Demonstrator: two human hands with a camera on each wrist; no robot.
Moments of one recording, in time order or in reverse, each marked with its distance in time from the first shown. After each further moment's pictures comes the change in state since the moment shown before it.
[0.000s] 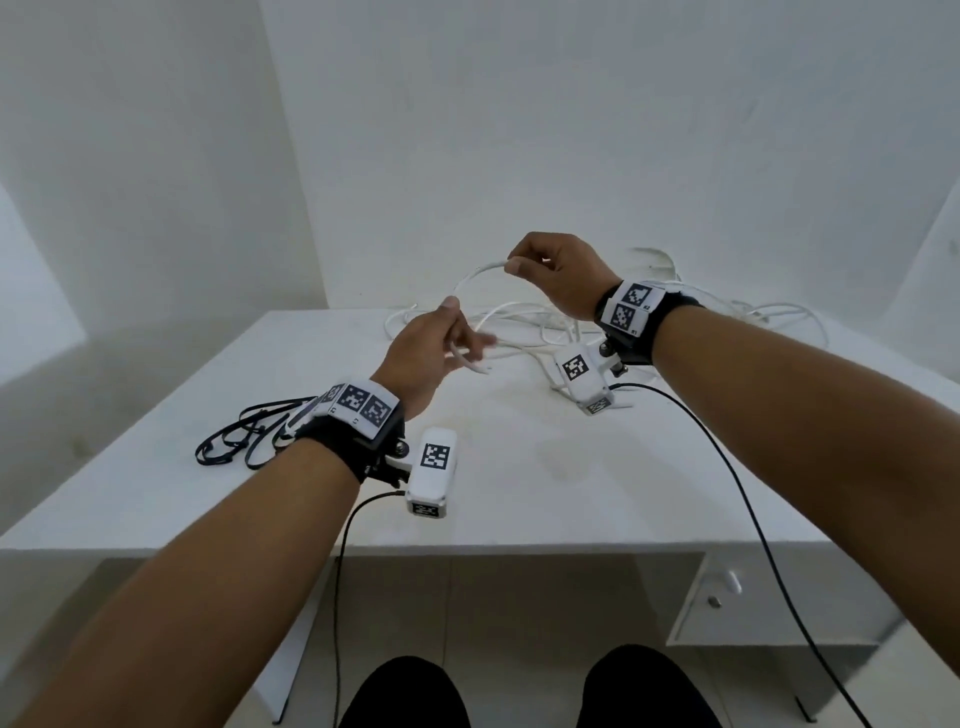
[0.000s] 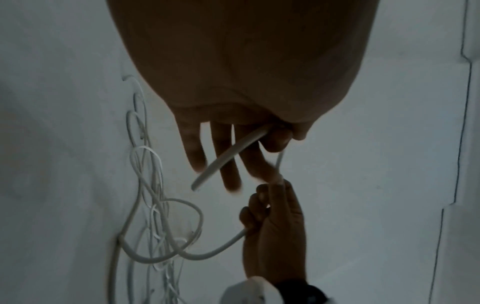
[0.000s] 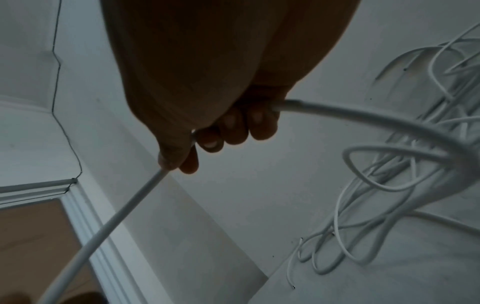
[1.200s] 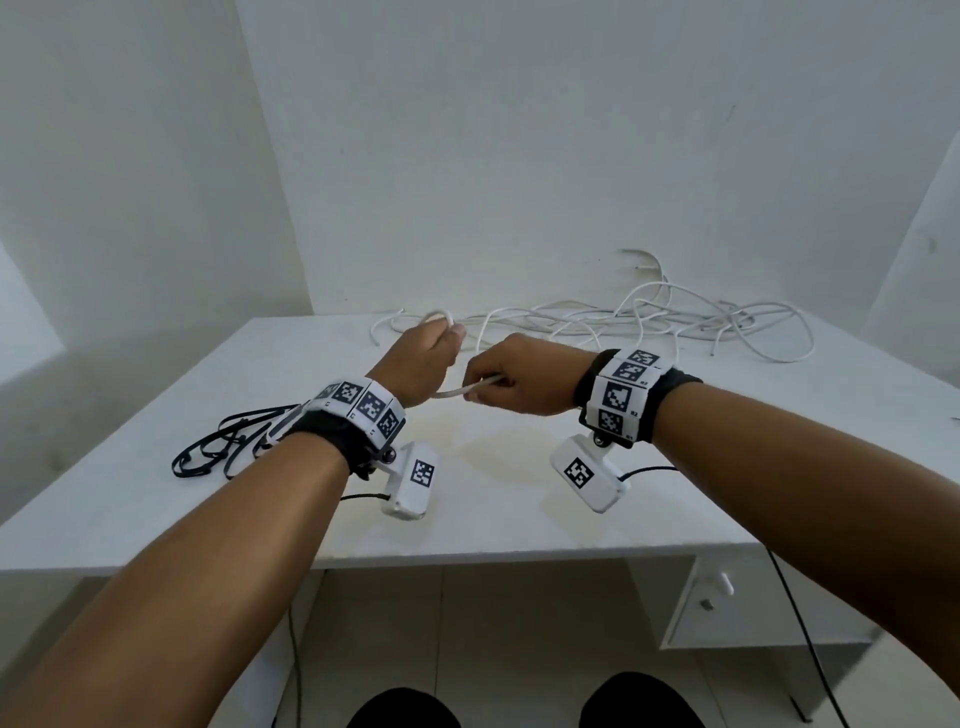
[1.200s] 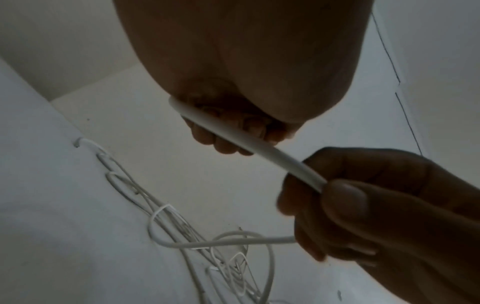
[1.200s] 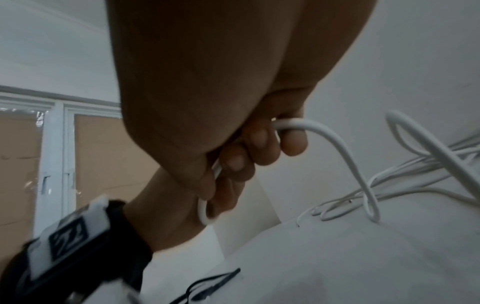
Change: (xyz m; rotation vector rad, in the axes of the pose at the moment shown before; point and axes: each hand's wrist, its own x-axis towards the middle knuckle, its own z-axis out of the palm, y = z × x) left_hand 0.029 -0.018 -0.015 0.803 -0.044 0.146; right_hand -0.069 -0.021 0.033 -0.295 -0.520 -0.170
